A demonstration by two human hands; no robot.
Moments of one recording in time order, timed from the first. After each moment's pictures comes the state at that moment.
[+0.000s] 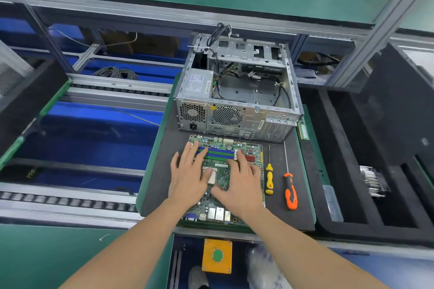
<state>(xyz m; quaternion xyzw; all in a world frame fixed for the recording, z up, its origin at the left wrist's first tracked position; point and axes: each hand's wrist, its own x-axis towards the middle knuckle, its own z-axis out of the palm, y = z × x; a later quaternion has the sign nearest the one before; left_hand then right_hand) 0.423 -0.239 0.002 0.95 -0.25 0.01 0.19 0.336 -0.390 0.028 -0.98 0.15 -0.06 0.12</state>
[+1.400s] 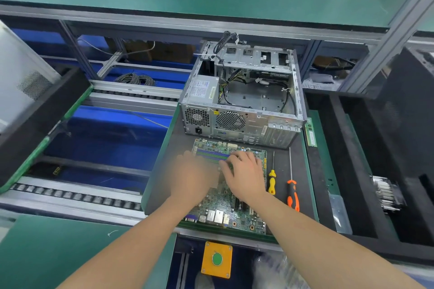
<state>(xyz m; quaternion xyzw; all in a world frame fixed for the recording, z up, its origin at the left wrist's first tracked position) 0.410 -0.253 0.050 0.98 -0.14 0.03 0.13 0.372 -0.423 0.039 -0.98 0.08 -0.08 0.15</state>
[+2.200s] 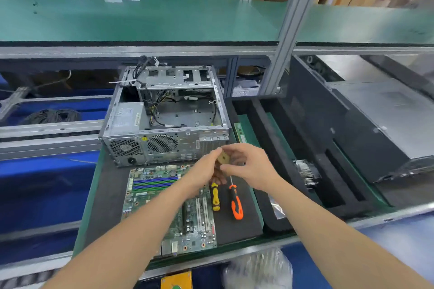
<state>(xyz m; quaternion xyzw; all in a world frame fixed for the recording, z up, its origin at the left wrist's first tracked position) 0.410 -0.429 0.111 0.67 -0.17 -0.44 0.57 0.302 -0.568 0.141 -0.88 0.12 -0.13 0.45</state>
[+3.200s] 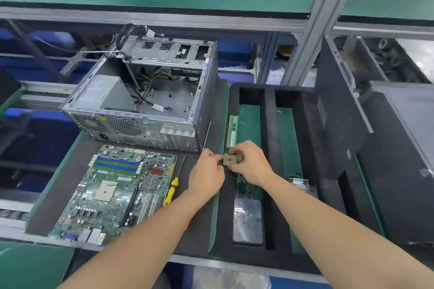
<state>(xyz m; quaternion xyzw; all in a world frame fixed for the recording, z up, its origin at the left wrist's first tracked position) 0.361 -0.571 0.047 0.94 -0.14 -0.14 0.28 0.344 -0.740 0.032 -0.93 0.09 0.05 0.36</state>
